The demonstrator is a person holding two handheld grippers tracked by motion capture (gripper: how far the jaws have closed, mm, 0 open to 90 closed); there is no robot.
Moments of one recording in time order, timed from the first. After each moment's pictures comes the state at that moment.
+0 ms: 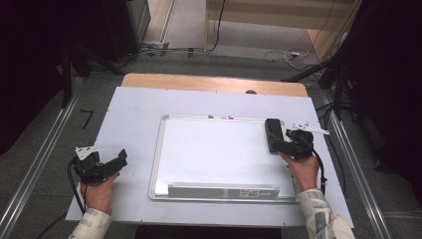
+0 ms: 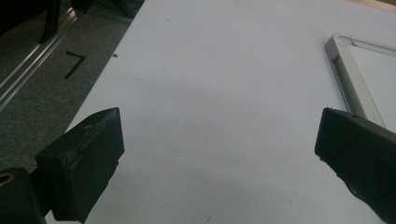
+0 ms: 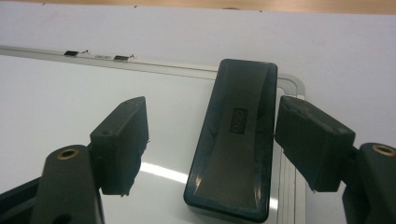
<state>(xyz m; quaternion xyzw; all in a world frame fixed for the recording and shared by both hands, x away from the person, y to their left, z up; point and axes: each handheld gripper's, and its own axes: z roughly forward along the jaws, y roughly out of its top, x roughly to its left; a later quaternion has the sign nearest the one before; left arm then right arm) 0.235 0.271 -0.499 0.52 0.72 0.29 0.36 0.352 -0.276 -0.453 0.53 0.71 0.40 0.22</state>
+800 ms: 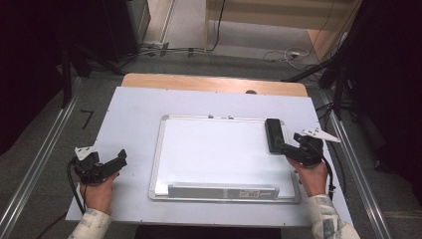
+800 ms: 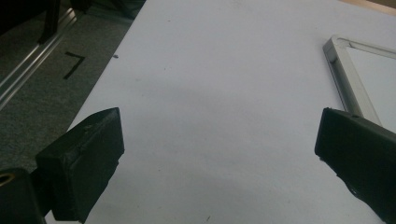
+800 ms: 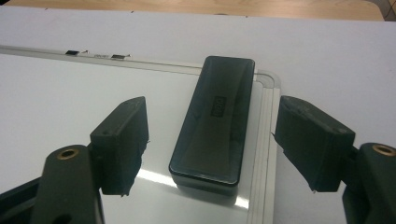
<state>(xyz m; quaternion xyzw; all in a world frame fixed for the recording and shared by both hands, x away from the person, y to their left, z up) 0.234 0.271 -0.498 0.52 0.72 0.29 0.36 0.332 -0.295 -0.449 0.53 0.71 0.40 0.23</state>
